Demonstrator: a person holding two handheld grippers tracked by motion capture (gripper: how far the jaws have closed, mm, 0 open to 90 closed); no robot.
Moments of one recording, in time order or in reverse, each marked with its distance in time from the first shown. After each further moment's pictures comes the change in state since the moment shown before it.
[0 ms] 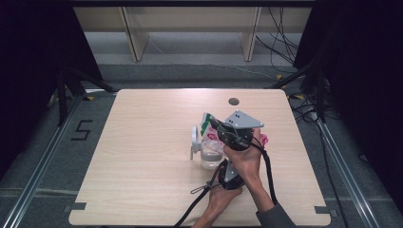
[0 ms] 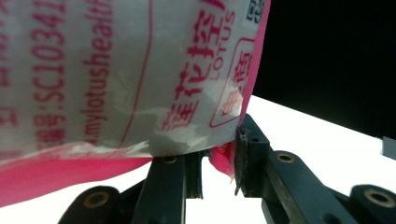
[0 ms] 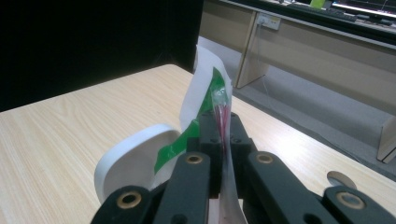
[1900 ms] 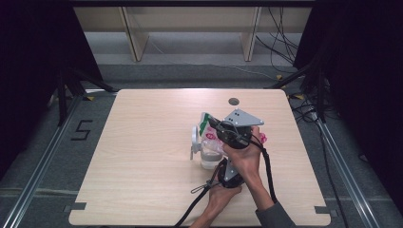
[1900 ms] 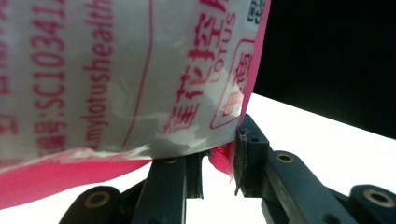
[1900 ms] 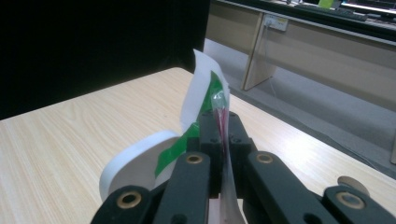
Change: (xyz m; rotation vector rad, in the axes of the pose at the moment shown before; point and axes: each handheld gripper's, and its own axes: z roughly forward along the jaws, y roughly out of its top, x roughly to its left) left arm 0.004 -0.002 0.003 -0.004 0.010 0.005; right arm -0.003 0.002 0.004 -0.019 0.031 0.001
